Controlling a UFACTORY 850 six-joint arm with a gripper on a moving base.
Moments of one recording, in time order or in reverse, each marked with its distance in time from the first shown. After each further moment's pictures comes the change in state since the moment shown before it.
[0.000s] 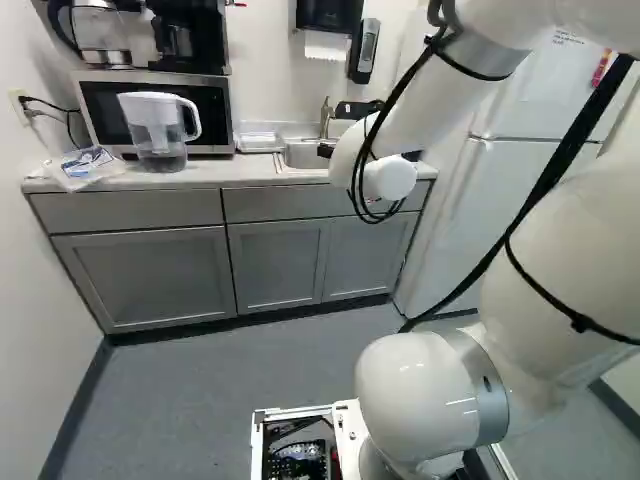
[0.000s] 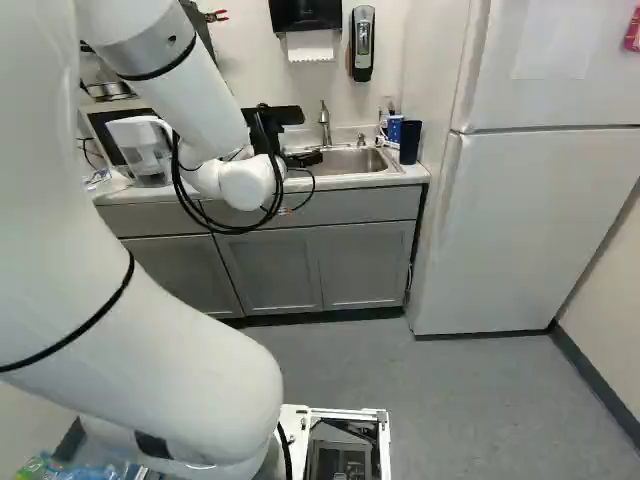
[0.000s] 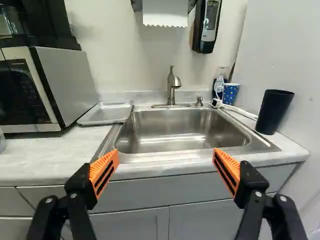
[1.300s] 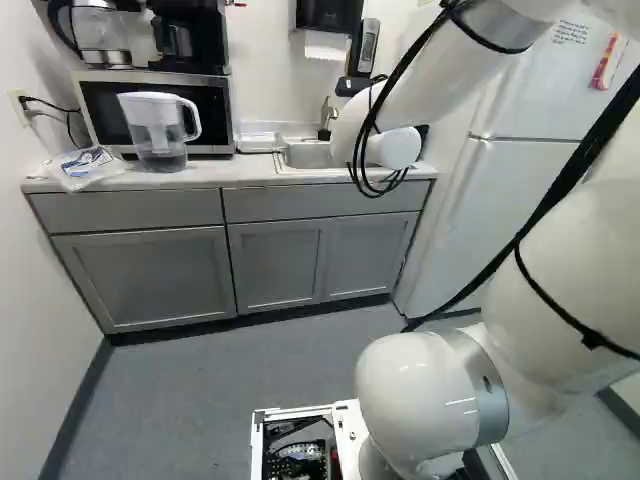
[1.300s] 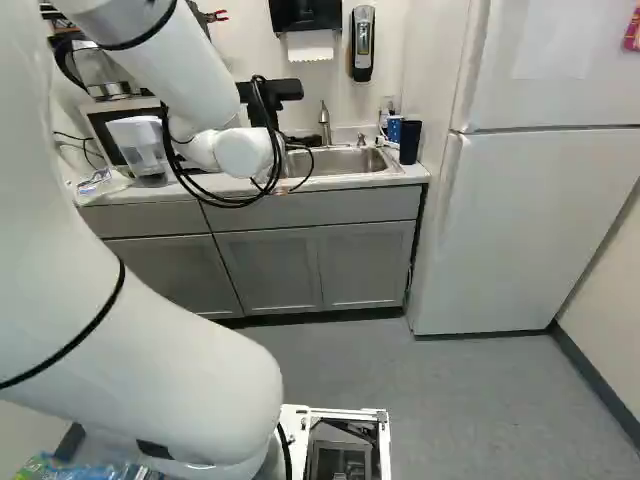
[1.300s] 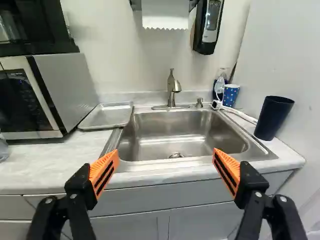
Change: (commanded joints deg) arm 0.0 2.6 -5.8 0.0 -11.3 0.0
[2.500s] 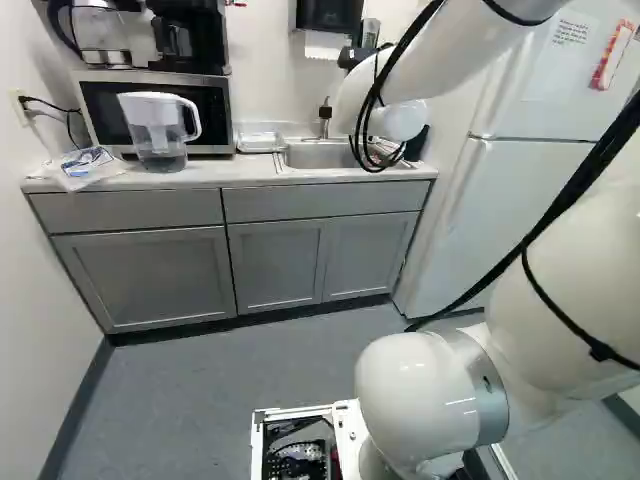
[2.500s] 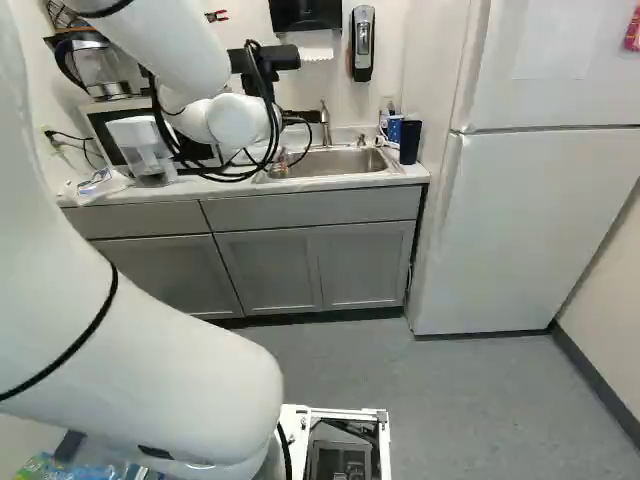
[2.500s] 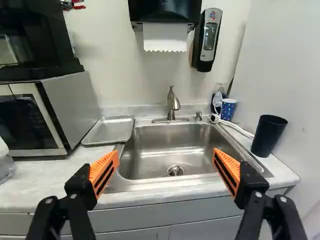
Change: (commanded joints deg) arm 0.0 1.6 -5.8 0.0 -5.0 0.0
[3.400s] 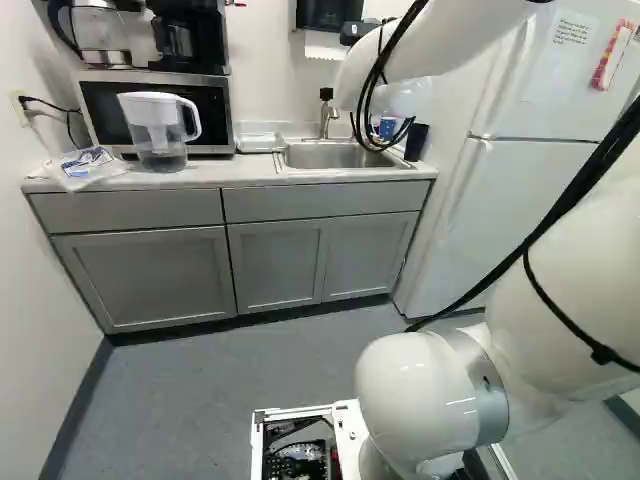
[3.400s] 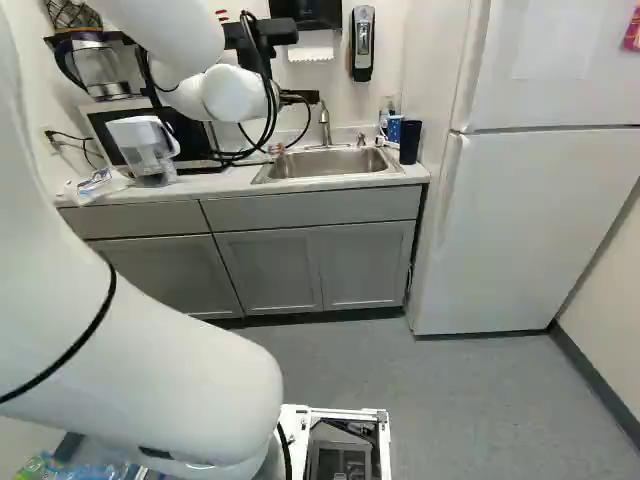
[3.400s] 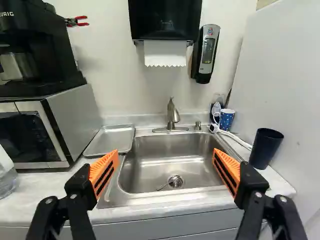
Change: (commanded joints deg) arm 0.0 0.3 -5.1 0.0 -4.1 0.0
